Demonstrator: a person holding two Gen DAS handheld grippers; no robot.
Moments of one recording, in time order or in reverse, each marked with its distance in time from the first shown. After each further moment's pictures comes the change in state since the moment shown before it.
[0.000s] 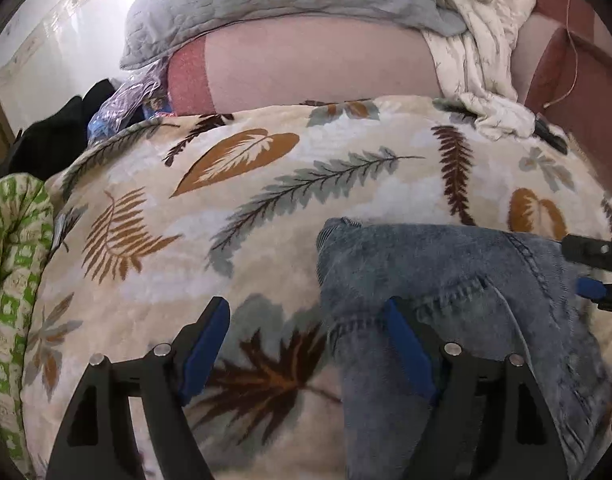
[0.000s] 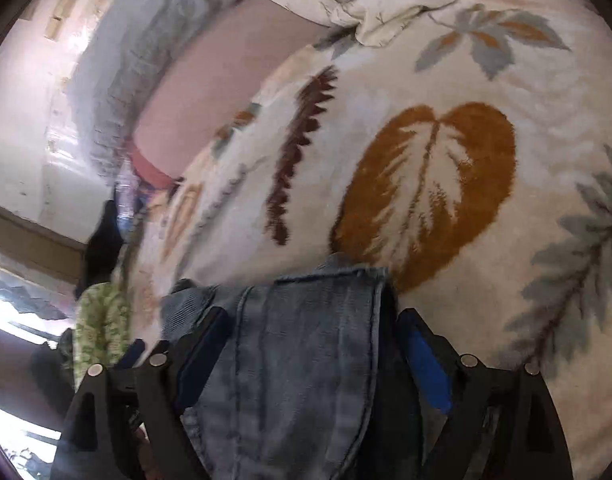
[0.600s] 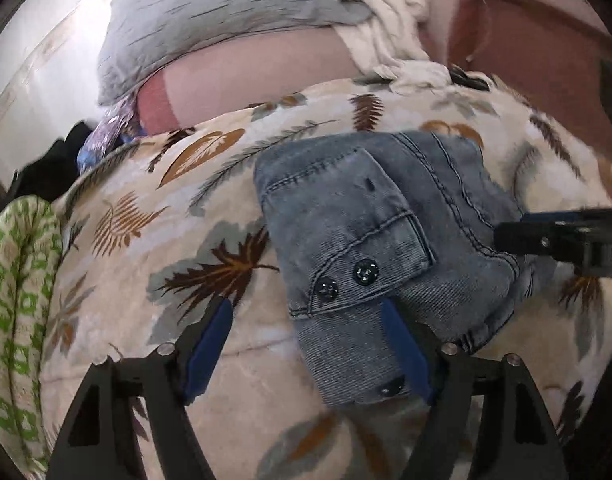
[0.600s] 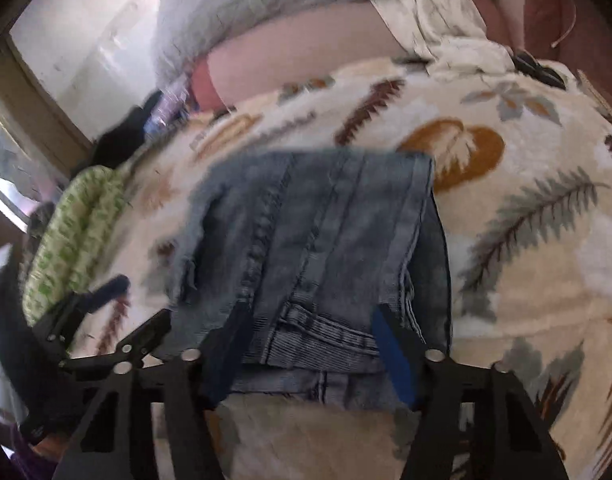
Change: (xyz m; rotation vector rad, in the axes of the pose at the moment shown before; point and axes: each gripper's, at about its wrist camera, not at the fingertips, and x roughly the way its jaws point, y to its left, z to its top) left arm -0.069 -0.039 -0.090 0.242 -0.048 -0.039; right arm -0.052 0.057 -0.114 -0.366 0.012 -0.190
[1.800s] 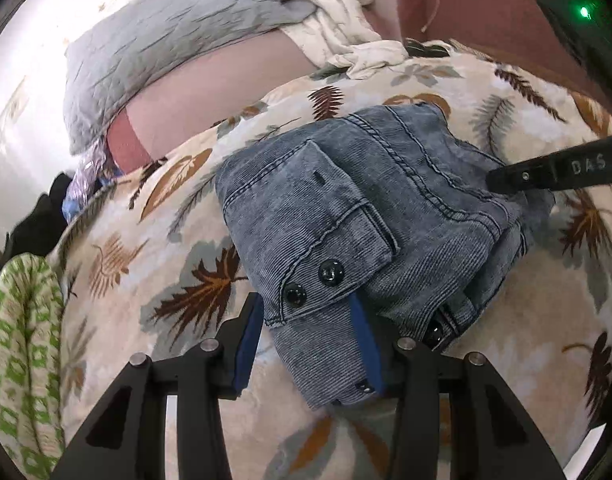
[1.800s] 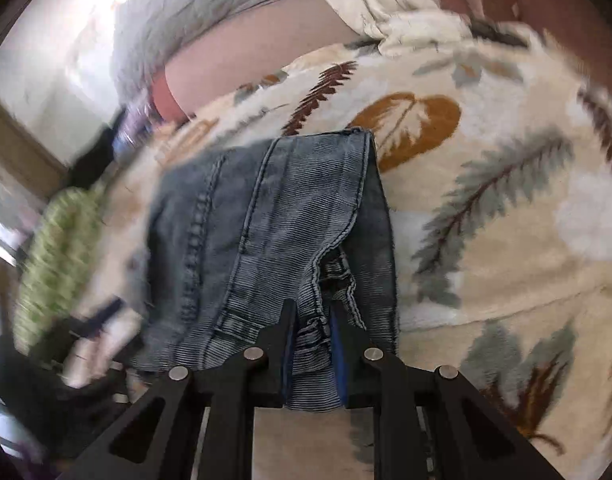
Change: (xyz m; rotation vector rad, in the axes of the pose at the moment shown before) left arm 0.002 -0.029 -0.005 0.201 -0.011 0.013; right arm 0.009 -0.024 0.002 0.057 -0.006 -0.074
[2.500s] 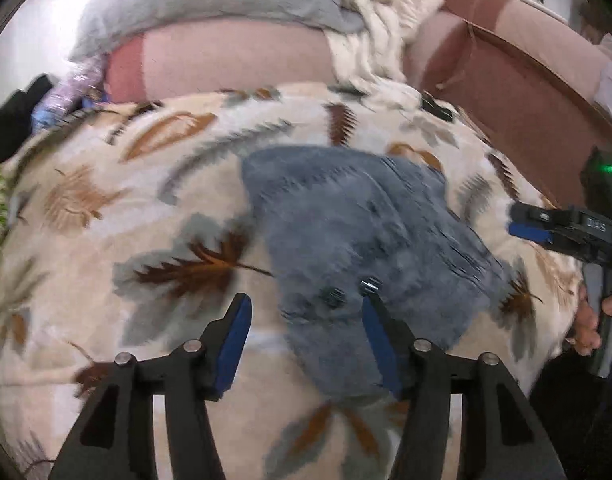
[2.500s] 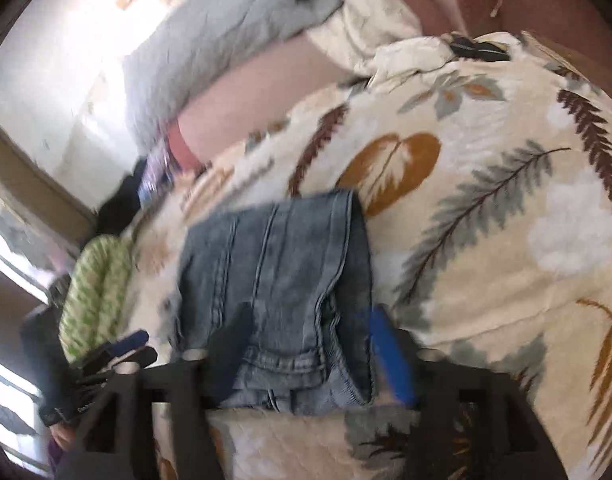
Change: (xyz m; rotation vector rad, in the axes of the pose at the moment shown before) left arm -0.008 0.089 0.002 -0.335 0.015 -0.291; right arm -0.045 -0.046 0.006 0.174 -0.120 0.176
